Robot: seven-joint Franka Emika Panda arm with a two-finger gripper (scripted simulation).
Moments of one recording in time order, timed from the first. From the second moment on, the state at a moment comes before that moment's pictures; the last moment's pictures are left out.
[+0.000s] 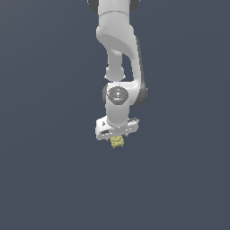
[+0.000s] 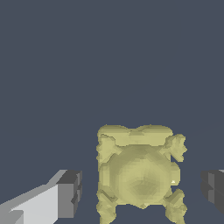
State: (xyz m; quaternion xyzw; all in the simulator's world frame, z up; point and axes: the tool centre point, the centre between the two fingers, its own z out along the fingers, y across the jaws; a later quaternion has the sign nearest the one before) arm 0.018 0.009 0.068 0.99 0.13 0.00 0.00
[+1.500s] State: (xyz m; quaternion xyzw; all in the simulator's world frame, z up) arm 0.016 0.020 0.067 0.99 0.13 0.00 0.00
